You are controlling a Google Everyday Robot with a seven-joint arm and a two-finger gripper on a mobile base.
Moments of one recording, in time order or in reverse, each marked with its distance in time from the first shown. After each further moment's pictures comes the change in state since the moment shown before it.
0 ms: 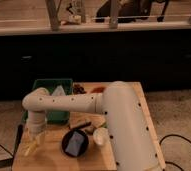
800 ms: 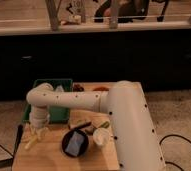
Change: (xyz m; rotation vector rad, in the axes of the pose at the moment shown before) arm 0.014 -0.006 -0.022 0.054 0.008 0.109
